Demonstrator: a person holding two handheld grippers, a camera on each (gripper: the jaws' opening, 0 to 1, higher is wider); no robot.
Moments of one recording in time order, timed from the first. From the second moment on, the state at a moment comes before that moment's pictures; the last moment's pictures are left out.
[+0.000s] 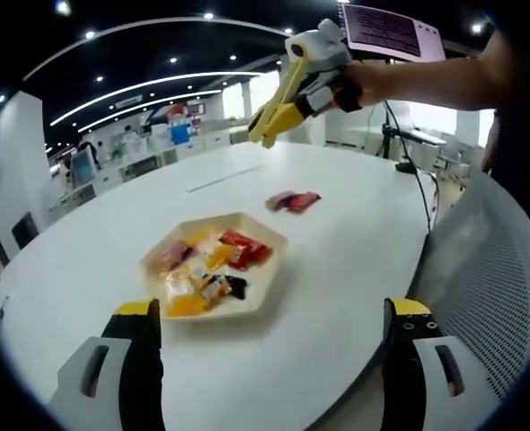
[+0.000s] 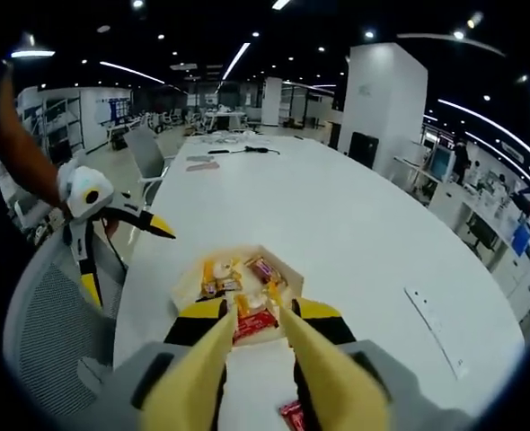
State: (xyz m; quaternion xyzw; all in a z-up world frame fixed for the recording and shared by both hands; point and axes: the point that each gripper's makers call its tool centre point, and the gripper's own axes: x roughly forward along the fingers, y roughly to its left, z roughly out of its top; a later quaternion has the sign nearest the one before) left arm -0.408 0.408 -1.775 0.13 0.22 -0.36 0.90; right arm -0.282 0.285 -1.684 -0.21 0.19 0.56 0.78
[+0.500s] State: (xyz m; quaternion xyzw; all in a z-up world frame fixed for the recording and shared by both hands) left arm -0.408 0.409 -1.779 0.14 0.22 -0.36 0.90; right arm -0.274 0.224 -1.692 -0.22 0.20 0.54 0.79
